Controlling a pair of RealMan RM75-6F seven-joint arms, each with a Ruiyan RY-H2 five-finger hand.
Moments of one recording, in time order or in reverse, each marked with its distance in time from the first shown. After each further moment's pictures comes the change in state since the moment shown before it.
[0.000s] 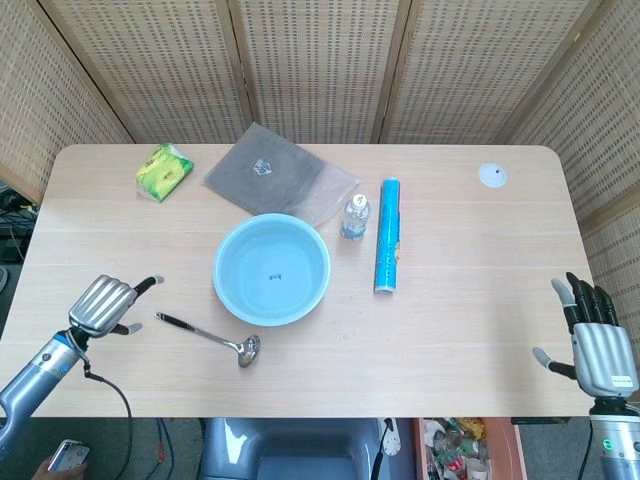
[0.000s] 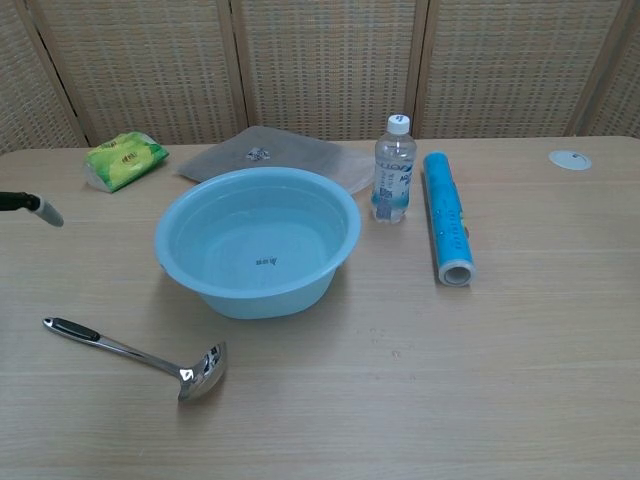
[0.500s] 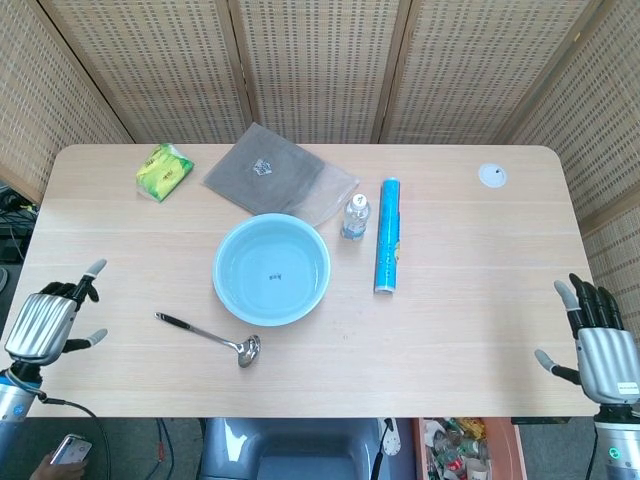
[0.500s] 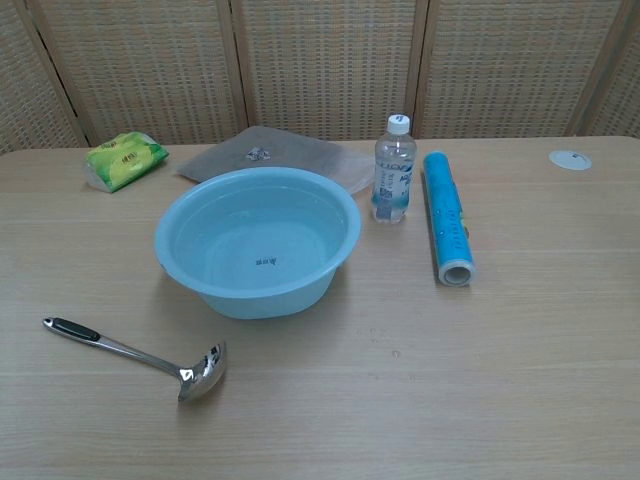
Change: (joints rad) left arm 0.217 0.168 -0.060 -0.378 -0.139 0.261 0.168; right arm -0.019 0.012 -0.014 0.006 -0.060 0.052 0.025
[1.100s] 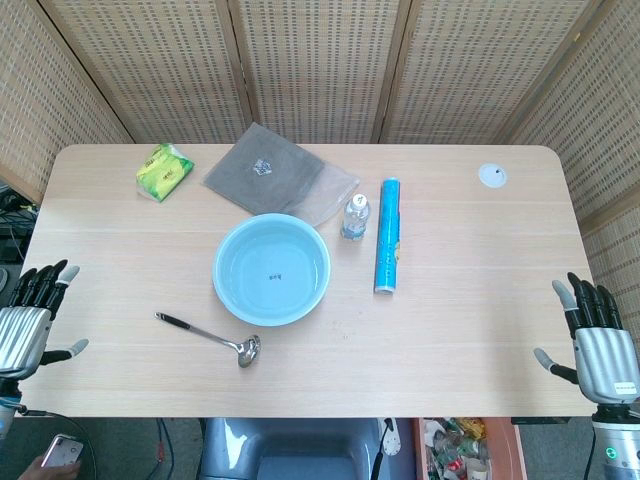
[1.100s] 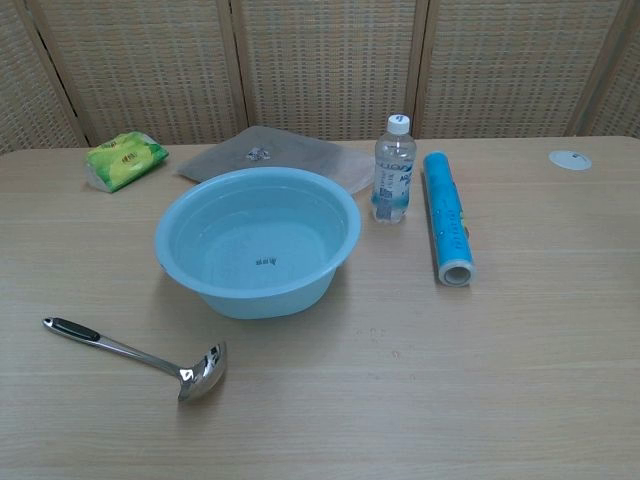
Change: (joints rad) left arm 0.070 0.092 0.015 -0.163 -0.088 0.028 0.058; right arm -0.001 -0.018 0.000 0.020 -0.020 0.027 -0.024
